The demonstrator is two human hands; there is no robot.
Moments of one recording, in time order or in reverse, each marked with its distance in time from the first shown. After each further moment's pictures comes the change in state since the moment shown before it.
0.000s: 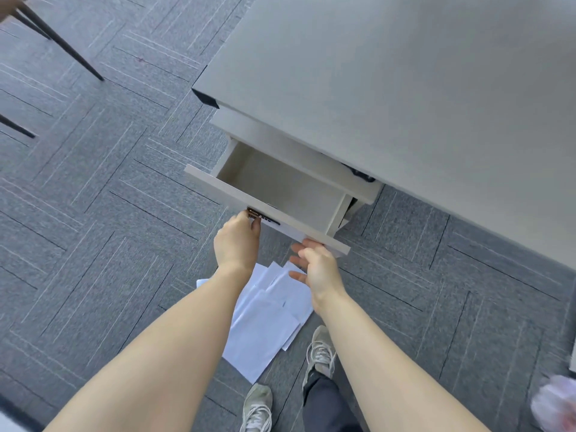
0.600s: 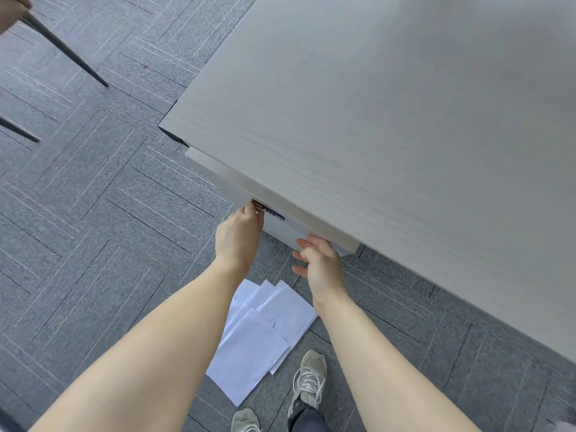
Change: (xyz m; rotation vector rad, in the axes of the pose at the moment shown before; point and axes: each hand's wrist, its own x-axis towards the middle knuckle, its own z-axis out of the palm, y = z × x) left_hand 0.077 0.063 0.018 0.119 0.084 0.192; right_hand 0.064 -0.076 -0.023 -0.035 -0.009 -0.065
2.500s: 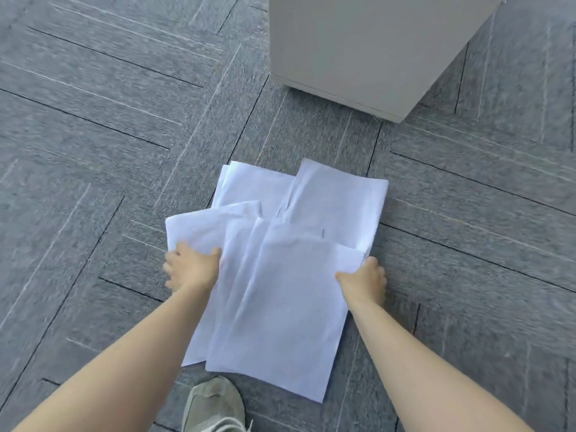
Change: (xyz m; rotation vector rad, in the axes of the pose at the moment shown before) left_hand -0.199 -0.440 0.474 -0.279 -0.283 -0.676; right_hand 0.239 0.643 0.029 -0.766 0.671 0.104
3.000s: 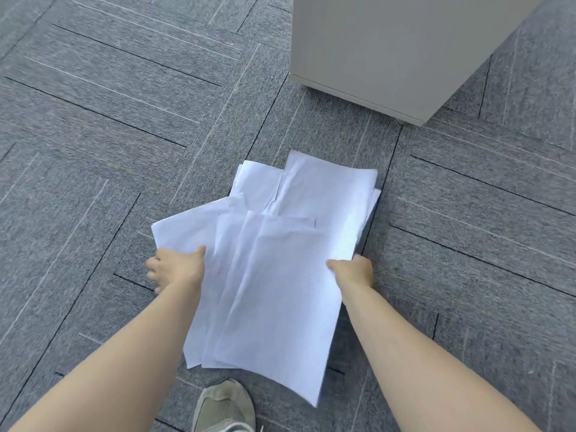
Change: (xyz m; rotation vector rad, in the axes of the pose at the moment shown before) left_hand 0.040 -0.022 -0.017 -0.140 0.183 -0.230; right_hand -0.006 -0.046 0.027 0.307 -0.189 0.094
